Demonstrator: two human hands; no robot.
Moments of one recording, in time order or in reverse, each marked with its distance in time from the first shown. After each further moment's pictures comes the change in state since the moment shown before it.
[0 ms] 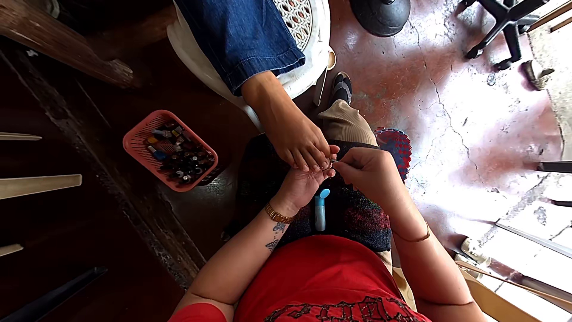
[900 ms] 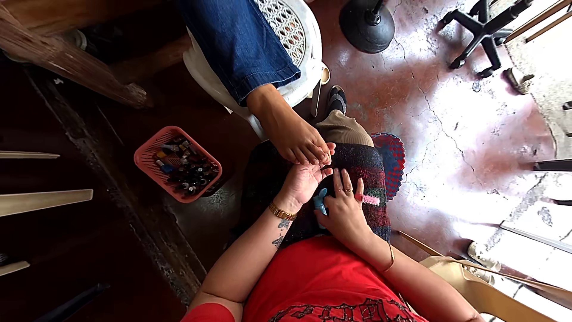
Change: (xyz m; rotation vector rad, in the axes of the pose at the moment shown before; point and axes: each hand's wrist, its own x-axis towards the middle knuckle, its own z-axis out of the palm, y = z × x) left_hand 0.003 0.002 0.011 0.147 0.061 -0.008; right_hand -0.073 0.039 0.085 -0.668 -0.041 -0.014
